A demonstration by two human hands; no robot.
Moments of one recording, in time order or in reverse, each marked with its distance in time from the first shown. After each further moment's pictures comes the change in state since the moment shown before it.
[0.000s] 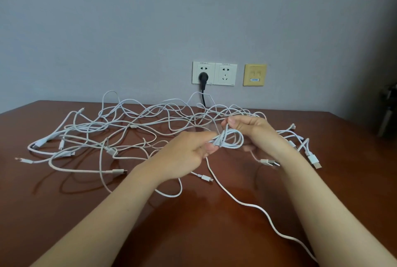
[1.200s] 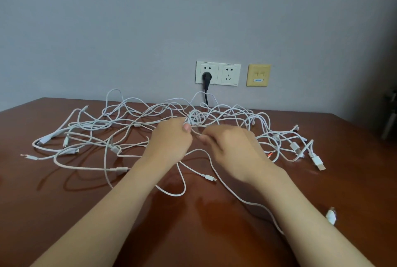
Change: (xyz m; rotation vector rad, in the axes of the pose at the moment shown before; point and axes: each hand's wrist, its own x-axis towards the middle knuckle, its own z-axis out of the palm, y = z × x) left_hand 0.007 -0.004 -0.013 0.248 0.389 -0.478; right_hand -0.022 -0.008 0.051 -1.189 0.079 -0.469
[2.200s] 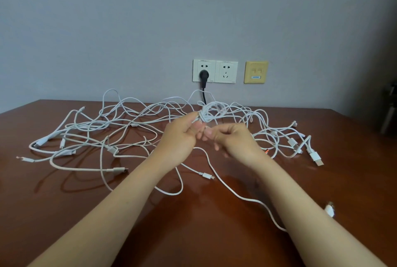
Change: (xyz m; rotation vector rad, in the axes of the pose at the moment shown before) left_hand -0.001 -0.001 0.015 -0.492 -0.090 0.266; right_hand 0.013 0.033 0.028 0.948 -0.052 0.381
